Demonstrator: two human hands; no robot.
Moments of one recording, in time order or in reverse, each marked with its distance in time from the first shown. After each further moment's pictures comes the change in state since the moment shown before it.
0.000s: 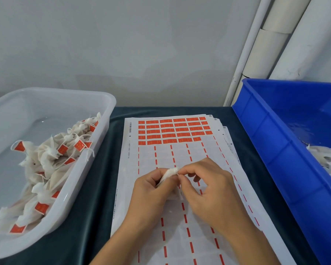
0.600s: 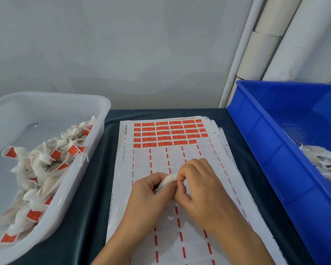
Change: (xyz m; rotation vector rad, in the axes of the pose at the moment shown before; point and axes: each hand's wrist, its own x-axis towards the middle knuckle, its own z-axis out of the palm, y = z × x) left_hand 0.002 -0.002 -0.002 0.165 -0.025 0.090; right_hand 0.004 -0.001 0.005 -0.205 -0.115 -0.085
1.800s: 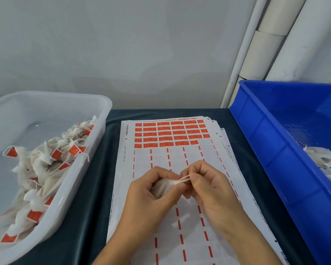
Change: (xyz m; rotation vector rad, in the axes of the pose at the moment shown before) left_hand -0.009 0.015 -0.008 0.015 0.017 0.253; right_hand 0.004 0.005 -0.004 1.105 -0.054 0.496
